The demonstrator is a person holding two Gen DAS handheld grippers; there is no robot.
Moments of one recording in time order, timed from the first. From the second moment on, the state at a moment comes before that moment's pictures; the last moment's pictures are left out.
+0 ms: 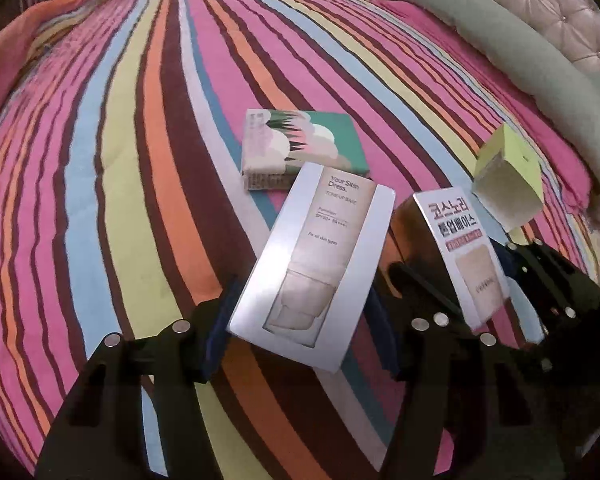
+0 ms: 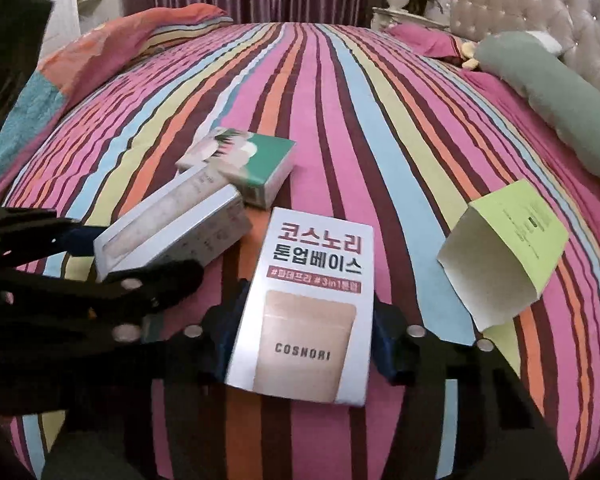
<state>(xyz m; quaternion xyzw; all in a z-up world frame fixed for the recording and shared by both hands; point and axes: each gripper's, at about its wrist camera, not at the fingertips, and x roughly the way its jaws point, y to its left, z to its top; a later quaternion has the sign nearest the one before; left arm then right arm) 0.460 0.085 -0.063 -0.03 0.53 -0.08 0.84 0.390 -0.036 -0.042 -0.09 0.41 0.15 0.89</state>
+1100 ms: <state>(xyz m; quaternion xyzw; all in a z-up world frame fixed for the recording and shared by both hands) 0.154 0.058 -0.007 -0.11 0.44 -0.01 0.89 0.173 -0.146 -0.013 0.08 0.43 0.22 0.87</state>
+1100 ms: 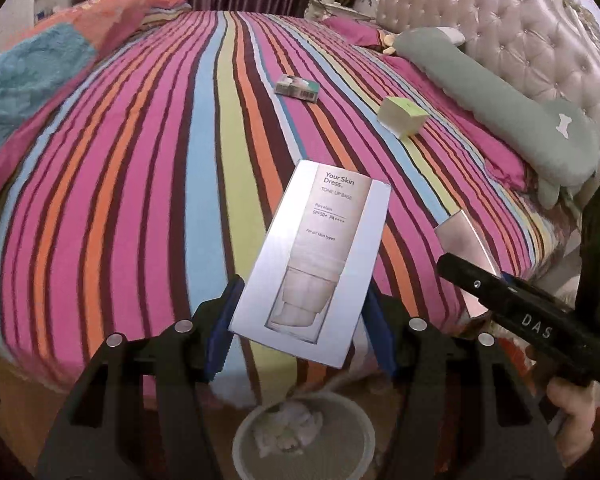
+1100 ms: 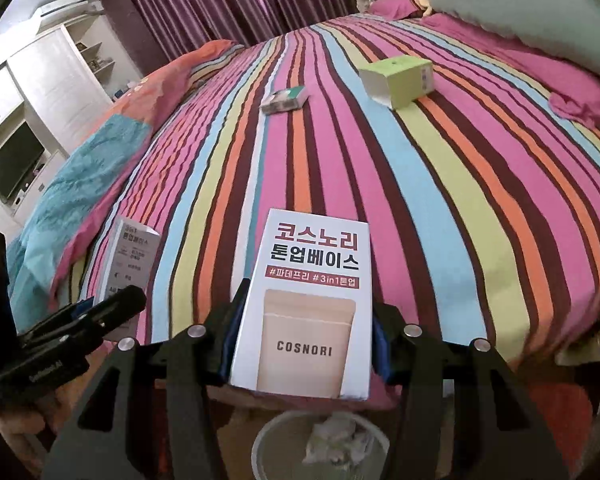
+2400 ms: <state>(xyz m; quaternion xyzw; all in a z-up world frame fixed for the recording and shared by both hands) 0.056 0.012 -0.211 -0.16 0.72 0.00 0.67 0.106 -0.150 -0.213 0.13 0.75 0.12 0.64</state>
